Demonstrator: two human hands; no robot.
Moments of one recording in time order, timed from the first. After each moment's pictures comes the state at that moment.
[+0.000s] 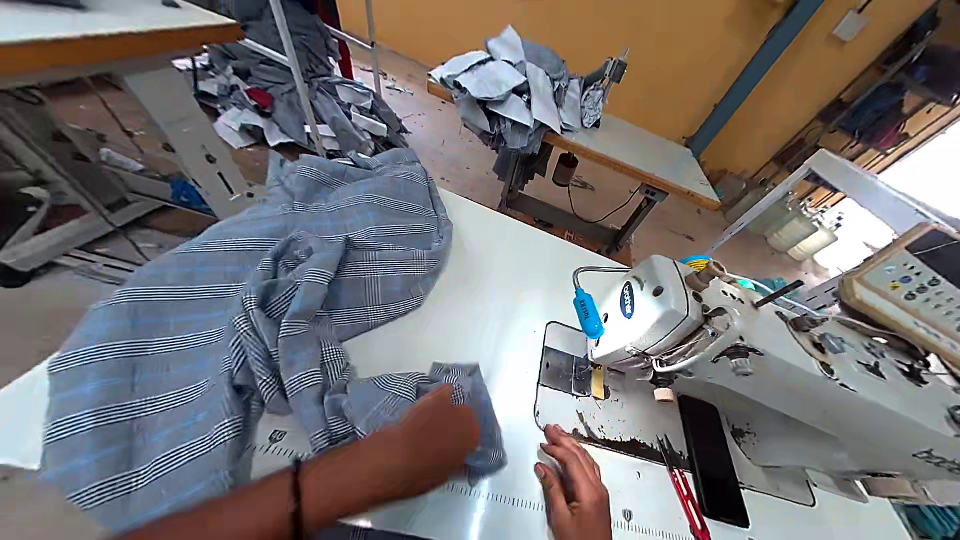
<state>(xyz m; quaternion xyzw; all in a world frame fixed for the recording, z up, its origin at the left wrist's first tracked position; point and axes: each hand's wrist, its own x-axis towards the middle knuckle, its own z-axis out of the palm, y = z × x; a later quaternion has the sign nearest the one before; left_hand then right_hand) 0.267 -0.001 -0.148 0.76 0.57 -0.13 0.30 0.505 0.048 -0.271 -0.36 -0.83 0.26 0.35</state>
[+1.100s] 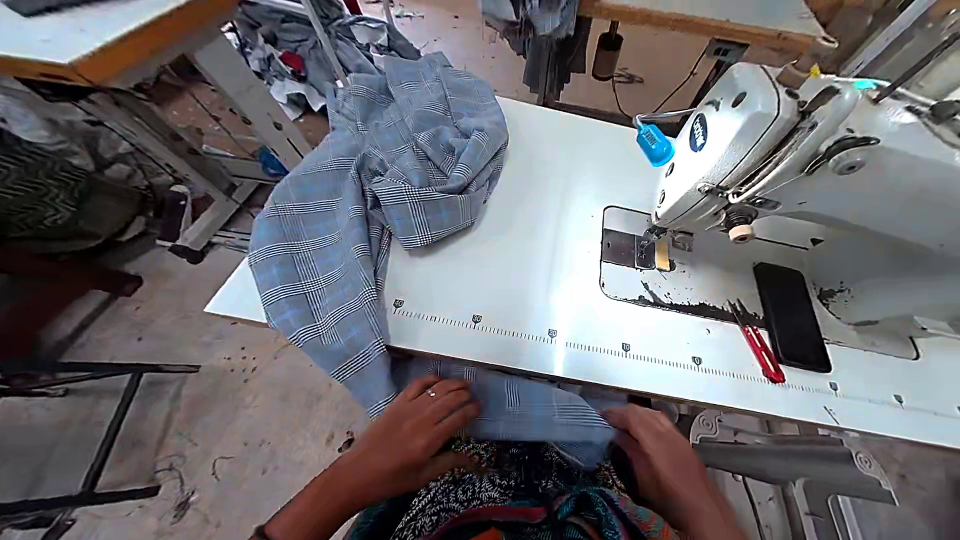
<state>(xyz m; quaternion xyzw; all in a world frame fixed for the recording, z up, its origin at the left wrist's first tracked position) 0.245 -0.196 -0.271 0.80 0.56 0.21 0.00 0.548 -0.058 -0.219 -0.32 -0.90 0.23 0.21</state>
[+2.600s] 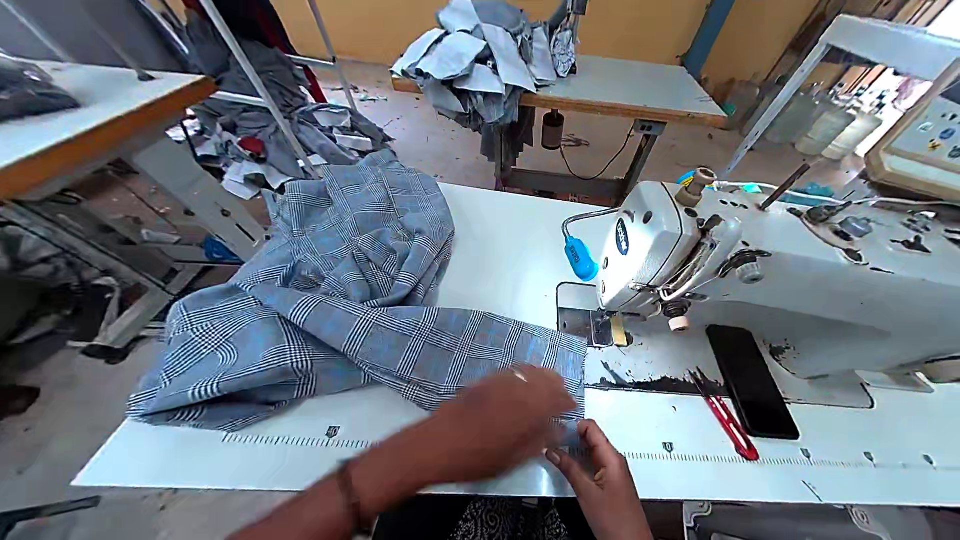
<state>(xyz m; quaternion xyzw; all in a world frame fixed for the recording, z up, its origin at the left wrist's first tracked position) 0.276 -0.008 -0.177 0.85 0.43 0.26 0.14 0.490 -0.004 -0.241 -0.42 -0.69 0.48 0.34</state>
